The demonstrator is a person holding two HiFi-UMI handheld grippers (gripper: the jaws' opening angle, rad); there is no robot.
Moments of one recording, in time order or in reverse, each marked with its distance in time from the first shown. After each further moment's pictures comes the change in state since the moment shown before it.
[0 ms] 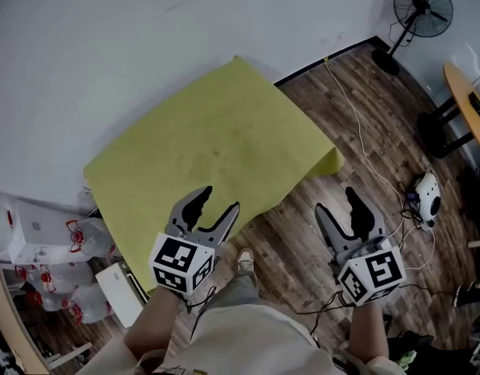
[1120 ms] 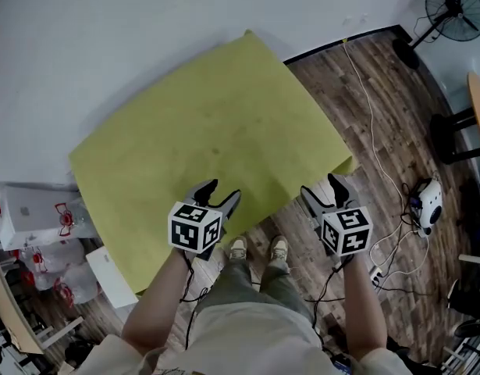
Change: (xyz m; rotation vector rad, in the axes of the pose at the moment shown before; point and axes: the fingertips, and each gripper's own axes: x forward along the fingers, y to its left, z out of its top) left arm 0.136 0.079 -0.142 -0.314 0.308 0.017; right arm 0.177 -0.076 -0.168 0.036 0.406 0.062
